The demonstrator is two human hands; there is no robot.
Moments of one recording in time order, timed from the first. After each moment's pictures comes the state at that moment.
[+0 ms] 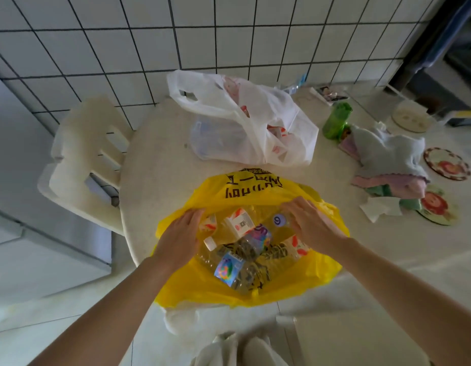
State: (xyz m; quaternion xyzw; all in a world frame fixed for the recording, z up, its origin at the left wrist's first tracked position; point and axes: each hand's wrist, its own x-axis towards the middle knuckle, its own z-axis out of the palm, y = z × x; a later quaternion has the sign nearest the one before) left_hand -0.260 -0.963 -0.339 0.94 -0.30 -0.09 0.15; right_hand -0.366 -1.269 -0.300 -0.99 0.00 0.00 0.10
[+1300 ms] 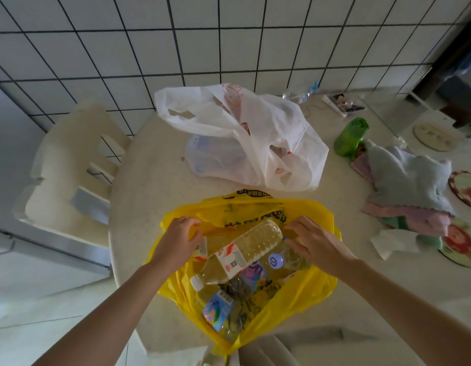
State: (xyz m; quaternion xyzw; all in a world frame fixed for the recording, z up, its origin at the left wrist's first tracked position) left_hand -0.200 -1.010 -0.334 0.94 -0.15 -0.12 0.29; right_hand -0.315 -1.333 -0.324 -0.99 -0.10 -0.03 0.13
